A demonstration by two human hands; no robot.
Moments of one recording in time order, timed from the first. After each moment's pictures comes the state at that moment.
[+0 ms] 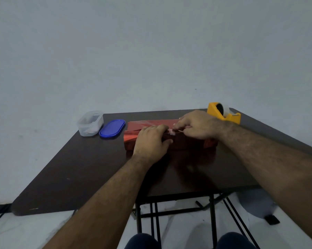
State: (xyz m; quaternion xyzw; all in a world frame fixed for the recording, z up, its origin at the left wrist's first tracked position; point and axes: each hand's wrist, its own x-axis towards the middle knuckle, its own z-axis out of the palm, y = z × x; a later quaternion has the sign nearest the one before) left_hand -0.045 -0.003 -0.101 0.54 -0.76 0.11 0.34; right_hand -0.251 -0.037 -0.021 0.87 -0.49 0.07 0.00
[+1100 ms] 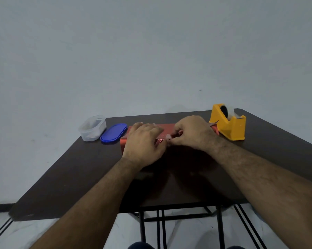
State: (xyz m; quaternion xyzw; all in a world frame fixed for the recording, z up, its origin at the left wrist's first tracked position) left_hand -0.038 0.001 -0.081 0.53 -0.78 0.20 0.27; right_hand -0.245 -0.052 -0.047 0.85 -0.47 0.22 0.09
